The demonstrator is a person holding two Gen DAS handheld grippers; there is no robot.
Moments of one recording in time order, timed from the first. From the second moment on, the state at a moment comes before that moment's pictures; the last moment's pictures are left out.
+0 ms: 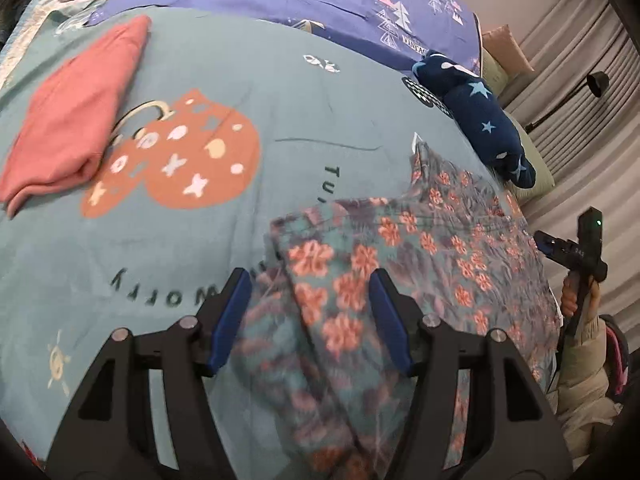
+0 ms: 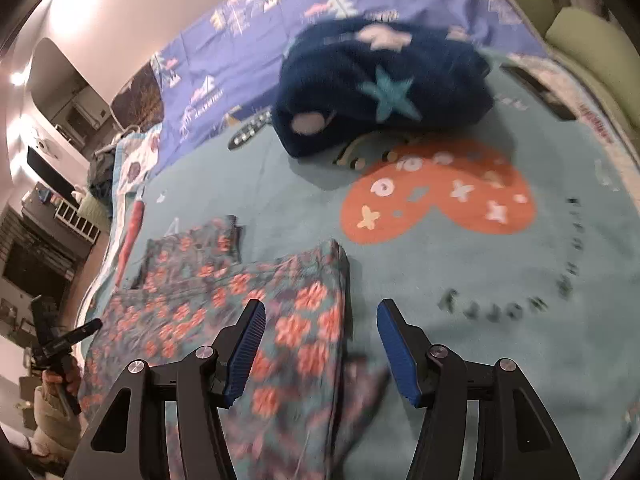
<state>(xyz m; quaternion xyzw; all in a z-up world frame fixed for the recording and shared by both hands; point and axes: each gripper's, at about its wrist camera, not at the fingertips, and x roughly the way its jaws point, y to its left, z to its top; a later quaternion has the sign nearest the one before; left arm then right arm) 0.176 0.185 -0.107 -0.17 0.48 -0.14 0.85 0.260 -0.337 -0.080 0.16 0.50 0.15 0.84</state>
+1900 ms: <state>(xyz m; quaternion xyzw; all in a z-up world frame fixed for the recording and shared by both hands) 0.002 0.147 -0.053 -0.08 0.40 -0.22 0.89 0.052 -0.306 -0.042 -0.24 0.37 0.10 0.89</state>
